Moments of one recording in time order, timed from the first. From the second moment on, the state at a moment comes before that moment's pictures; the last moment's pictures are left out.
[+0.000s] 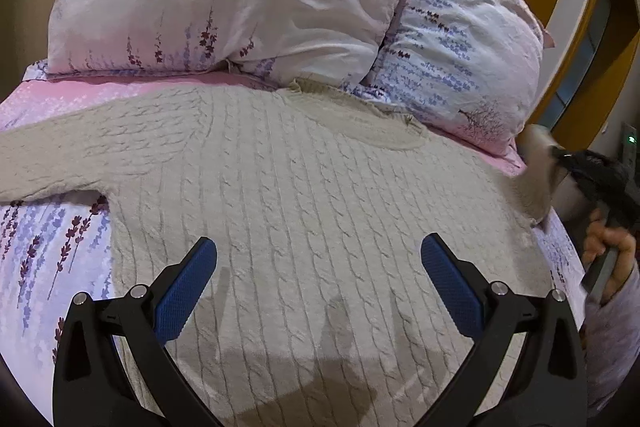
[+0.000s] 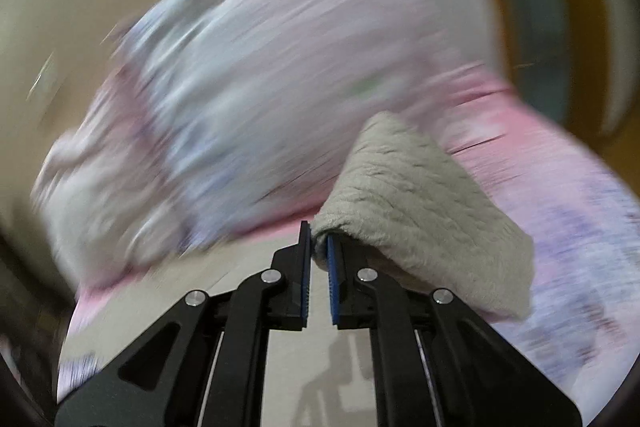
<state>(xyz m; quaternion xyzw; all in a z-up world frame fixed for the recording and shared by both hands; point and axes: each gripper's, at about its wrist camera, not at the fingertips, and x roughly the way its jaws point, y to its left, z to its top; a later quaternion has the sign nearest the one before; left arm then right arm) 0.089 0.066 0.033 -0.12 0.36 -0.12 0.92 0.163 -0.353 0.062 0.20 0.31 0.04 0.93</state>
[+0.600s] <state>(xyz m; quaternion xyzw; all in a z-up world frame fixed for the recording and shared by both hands) 0.104 0.104 0.043 -0.16 0.34 -0.16 0.91 0.183 -0.383 -0.003 0.34 0.39 0.00 0.86</state>
